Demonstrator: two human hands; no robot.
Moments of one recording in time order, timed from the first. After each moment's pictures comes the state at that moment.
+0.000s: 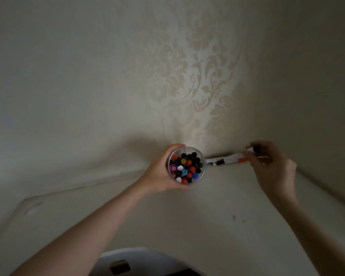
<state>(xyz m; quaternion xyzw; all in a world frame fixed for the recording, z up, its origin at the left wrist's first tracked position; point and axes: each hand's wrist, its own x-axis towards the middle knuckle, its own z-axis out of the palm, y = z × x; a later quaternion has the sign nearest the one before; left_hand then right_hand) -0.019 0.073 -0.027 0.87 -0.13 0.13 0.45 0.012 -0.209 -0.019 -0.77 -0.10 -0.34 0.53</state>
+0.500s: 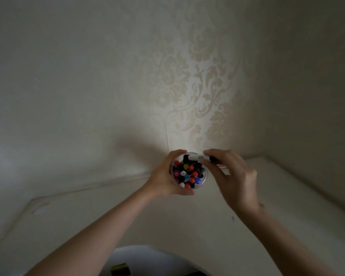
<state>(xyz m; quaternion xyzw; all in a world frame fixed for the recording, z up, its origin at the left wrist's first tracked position) -0.033 0.068 -0.031 0.87 -0.13 0.17 0.44 -0.043 -0.141 0.000 -0.70 -0.33 -0.46 0.43</state>
